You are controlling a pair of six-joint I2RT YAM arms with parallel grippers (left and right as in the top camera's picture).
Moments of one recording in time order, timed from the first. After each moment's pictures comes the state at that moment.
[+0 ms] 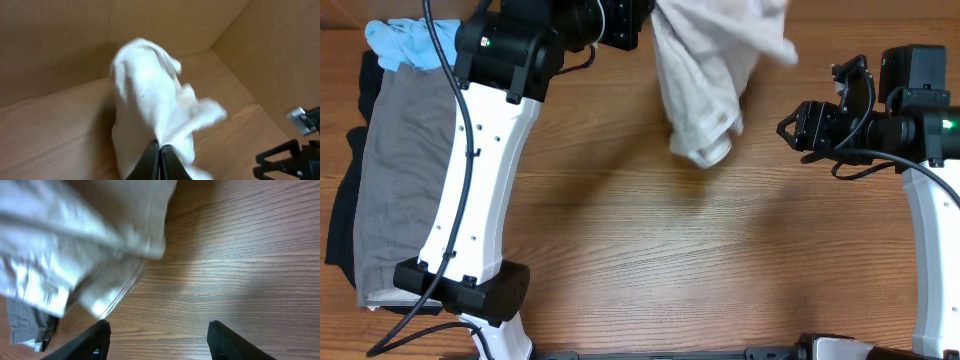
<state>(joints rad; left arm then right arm) -0.33 1.92 2.39 -0.99 0.44 -0.21 -0.07 1.46 1.60 -1.25 -0.42 0.16</state>
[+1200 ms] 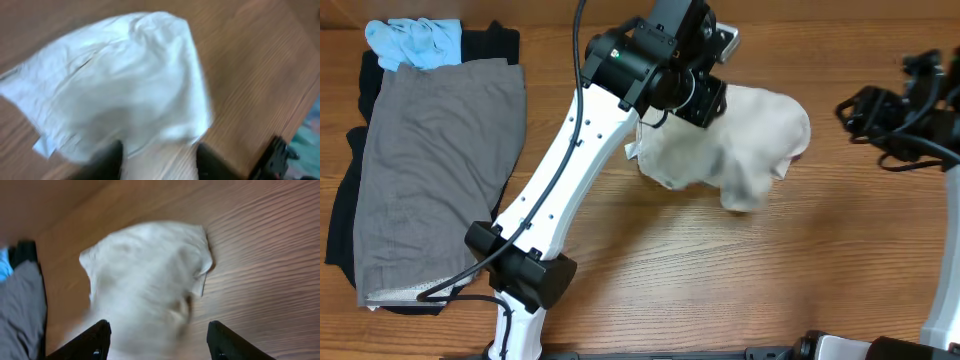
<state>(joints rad) -0.60 2.09 2.40 -1.30 0.35 -0.09 -0.31 1.47 1.64 -1.19 -0.39 0.20</state>
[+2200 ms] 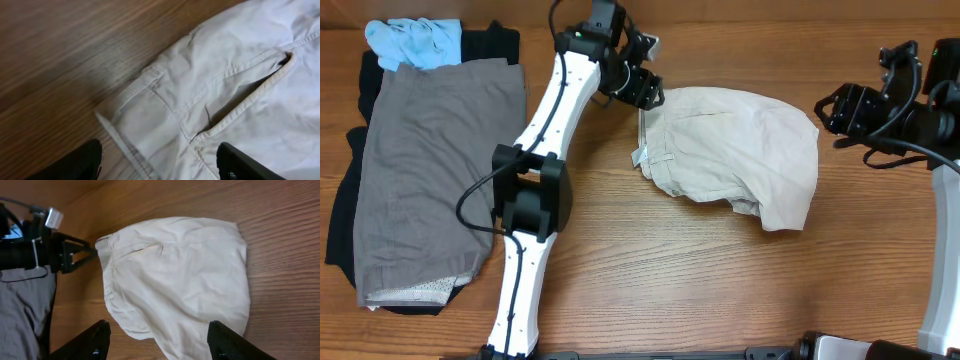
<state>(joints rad) -0.29 2.53 2.41 -1.08 0.46 0.13 -0.21 1.47 1.66 -1.20 -0.41 0.15</state>
